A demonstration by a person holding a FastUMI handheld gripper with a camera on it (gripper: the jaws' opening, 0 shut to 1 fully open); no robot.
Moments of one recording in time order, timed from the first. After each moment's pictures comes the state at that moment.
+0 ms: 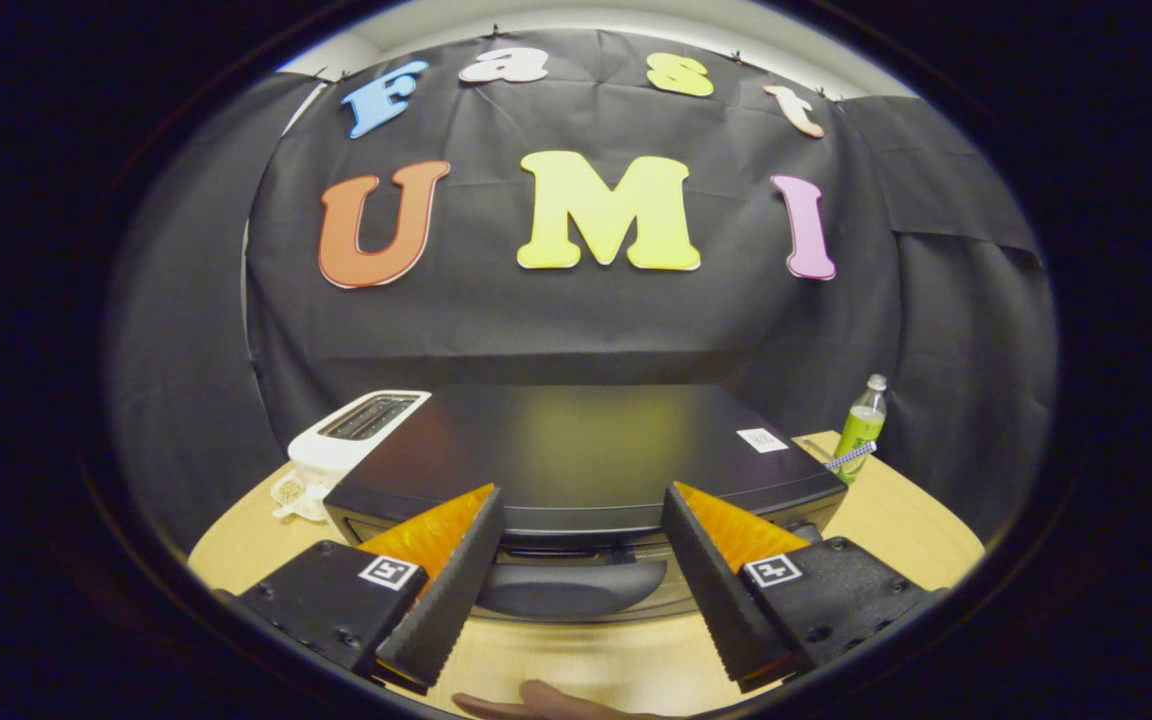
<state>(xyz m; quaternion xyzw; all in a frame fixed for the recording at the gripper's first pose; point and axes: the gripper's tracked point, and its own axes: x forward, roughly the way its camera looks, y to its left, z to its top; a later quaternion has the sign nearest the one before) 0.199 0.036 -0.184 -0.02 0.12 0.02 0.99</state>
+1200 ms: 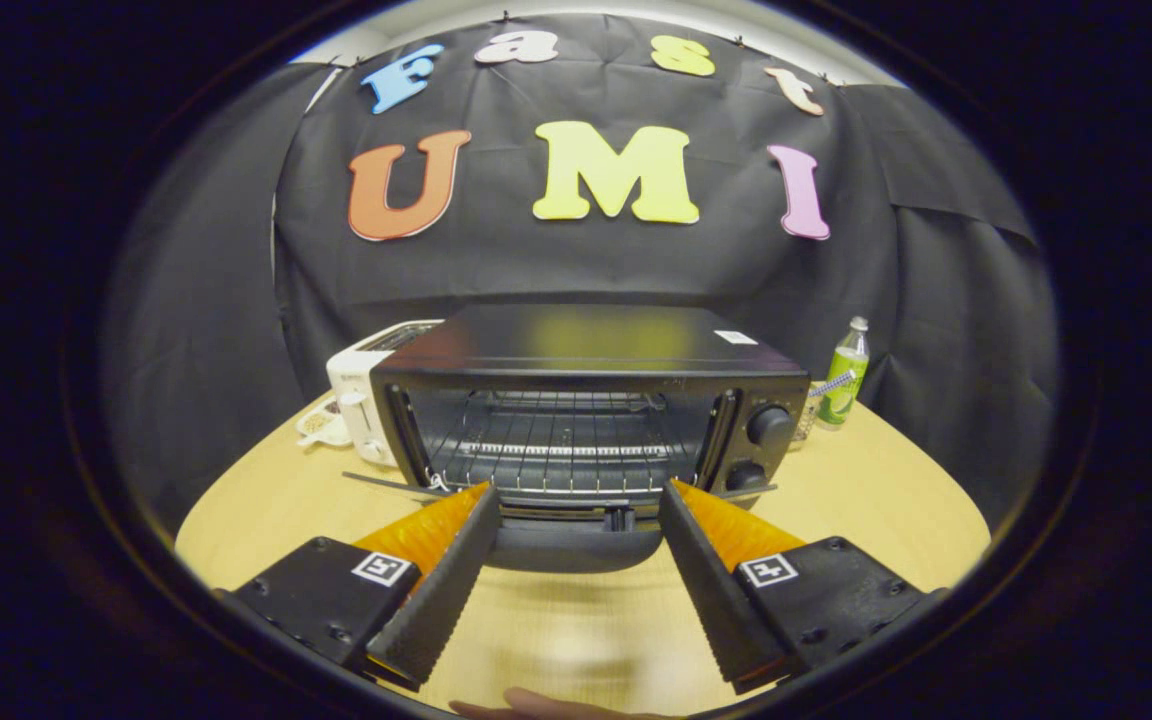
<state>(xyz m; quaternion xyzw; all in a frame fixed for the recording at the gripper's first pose) 0.104 0.023 -0.248 -0.04 0.18 0.04 0.98</state>
